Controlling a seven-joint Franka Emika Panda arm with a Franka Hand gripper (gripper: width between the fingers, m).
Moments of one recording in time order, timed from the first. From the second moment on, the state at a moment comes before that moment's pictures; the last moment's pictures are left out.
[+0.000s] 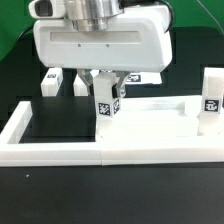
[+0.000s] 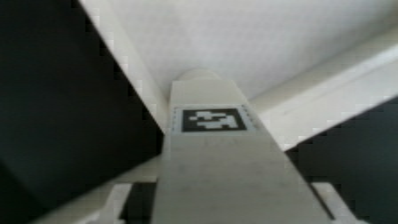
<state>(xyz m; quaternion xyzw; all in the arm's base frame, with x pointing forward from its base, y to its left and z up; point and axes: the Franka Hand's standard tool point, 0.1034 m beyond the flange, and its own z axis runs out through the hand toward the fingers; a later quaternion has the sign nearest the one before) 0.637 -0.054 0.101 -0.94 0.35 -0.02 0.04</state>
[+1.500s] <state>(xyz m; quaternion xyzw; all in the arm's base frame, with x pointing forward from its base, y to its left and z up) 0.635 -0.039 0.102 -0.87 0.48 0.00 0.08</state>
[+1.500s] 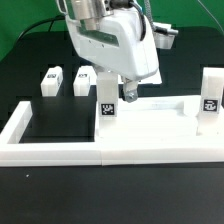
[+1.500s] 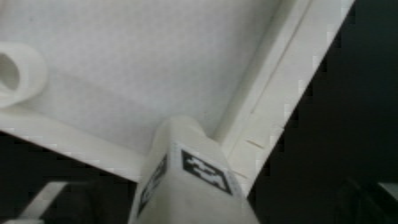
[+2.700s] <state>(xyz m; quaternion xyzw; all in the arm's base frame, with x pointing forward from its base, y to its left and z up) 0.635 -0.056 0.099 -0.91 0.40 -0.02 0.04</state>
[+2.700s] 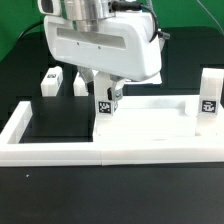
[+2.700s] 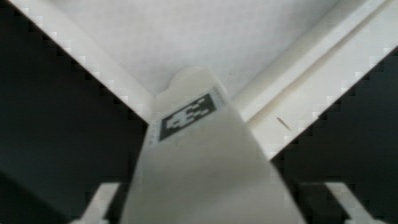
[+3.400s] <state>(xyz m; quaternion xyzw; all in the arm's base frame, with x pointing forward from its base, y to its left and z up) 0.641 -0.049 0.137 -0.92 0.40 -0.01 0.05</state>
